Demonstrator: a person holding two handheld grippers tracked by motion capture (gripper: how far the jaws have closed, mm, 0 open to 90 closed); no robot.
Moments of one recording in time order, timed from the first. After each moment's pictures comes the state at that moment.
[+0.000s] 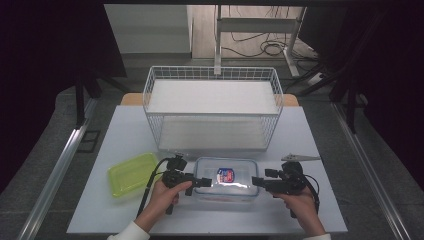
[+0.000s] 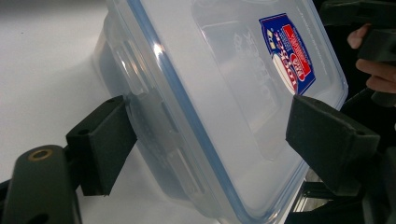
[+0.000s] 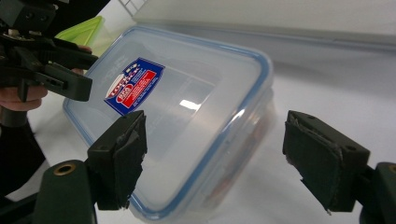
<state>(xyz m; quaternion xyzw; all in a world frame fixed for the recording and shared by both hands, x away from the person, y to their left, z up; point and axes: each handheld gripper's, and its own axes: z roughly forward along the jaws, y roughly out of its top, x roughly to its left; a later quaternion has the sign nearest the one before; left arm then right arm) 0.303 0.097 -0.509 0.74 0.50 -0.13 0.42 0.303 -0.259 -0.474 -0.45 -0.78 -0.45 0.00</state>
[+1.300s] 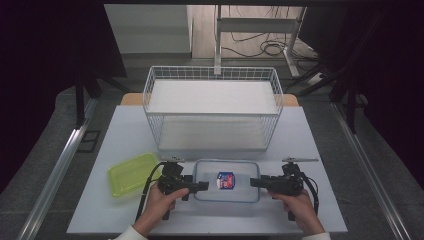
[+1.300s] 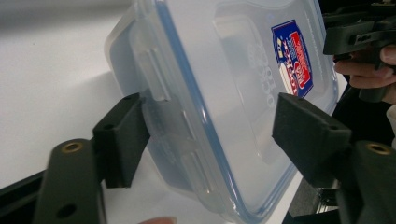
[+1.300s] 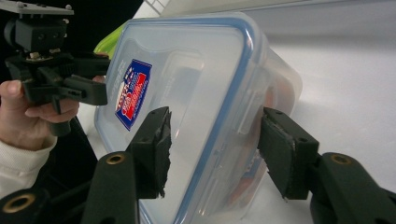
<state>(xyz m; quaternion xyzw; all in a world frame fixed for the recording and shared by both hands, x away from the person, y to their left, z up) 0.278 0.105 -0.501 0.75 0.48 -0.09 0.45 0.306 -0.266 -0.491 -0.46 -0.74 -0.47 0.11</state>
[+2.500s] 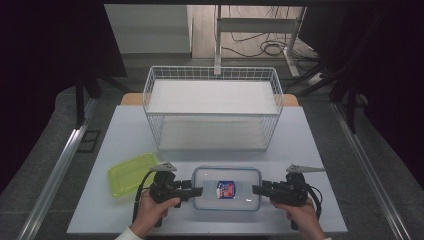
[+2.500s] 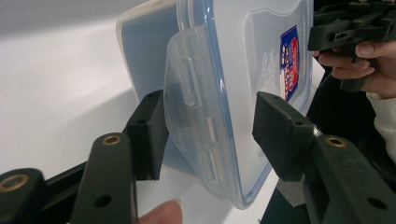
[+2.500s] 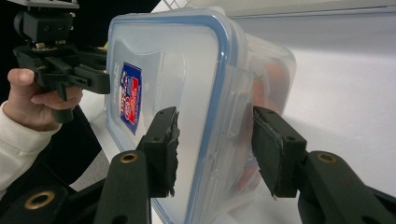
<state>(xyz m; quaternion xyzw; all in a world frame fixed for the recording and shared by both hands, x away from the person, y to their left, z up) 0.255 0.120 -0.501 0.75 0.43 -0.07 0.49 0.278 -0.269 -0.487 -0.43 -0.75 -0.50 0.07</state>
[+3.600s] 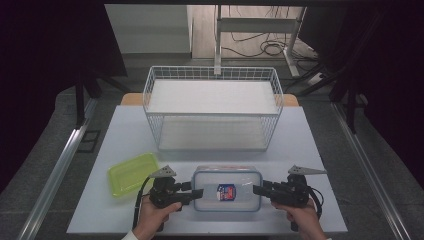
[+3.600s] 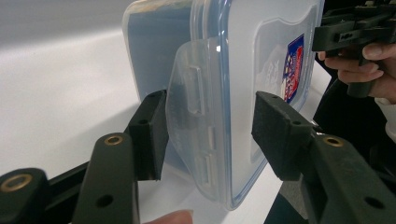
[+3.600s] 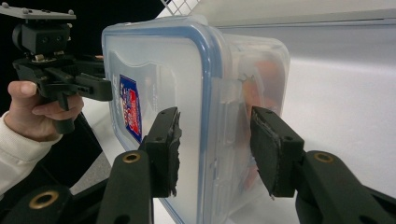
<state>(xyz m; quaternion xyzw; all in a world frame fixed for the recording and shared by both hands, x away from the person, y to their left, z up) 0.242 0.116 -0.500 0.75 0.44 -0.04 0.50 0.272 -0.270 -0.484 -0.42 -0.75 -0.51 0.05</state>
